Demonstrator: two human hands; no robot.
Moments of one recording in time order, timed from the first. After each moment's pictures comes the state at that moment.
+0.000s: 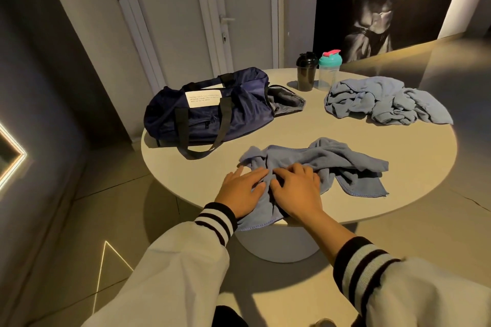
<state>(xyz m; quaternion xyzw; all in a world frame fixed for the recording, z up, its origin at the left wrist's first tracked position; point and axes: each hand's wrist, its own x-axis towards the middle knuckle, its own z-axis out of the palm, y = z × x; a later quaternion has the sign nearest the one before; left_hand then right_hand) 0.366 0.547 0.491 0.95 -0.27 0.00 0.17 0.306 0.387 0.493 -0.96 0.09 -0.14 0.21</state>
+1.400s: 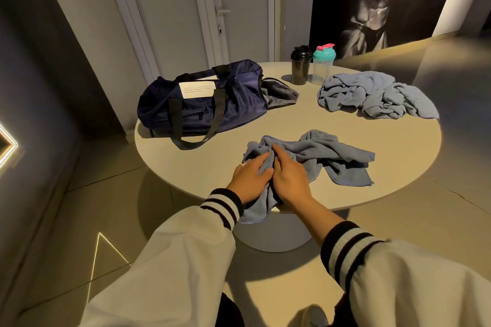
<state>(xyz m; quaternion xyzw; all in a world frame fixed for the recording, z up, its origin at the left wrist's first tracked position) 0.337 0.507 0.513 0.90 -0.24 -0.08 0.37 0.302 0.380 0.492 -0.89 0.06 -0.17 0.42</state>
